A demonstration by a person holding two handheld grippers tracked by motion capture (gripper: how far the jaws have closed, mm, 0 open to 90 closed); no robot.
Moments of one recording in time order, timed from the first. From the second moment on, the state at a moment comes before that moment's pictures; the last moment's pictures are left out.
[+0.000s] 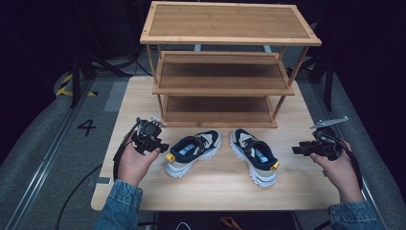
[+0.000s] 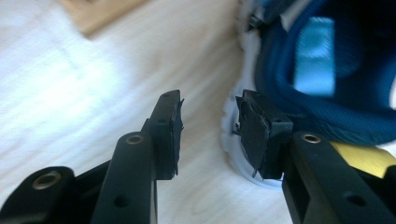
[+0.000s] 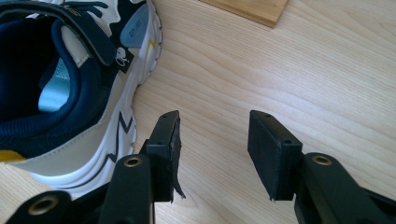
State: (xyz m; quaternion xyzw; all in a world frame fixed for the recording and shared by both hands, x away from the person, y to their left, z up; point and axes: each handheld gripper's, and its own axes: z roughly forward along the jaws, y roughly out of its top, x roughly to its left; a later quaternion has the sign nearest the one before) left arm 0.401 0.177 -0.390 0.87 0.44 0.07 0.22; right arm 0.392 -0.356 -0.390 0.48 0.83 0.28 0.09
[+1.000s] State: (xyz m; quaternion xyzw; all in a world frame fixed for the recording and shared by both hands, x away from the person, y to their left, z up) left arm 0.376 0.098 -0.390 0.93 0.30 0.00 0.19; right arm 0.389 -0.356 -0.388 0.48 0.82 0.28 0.09
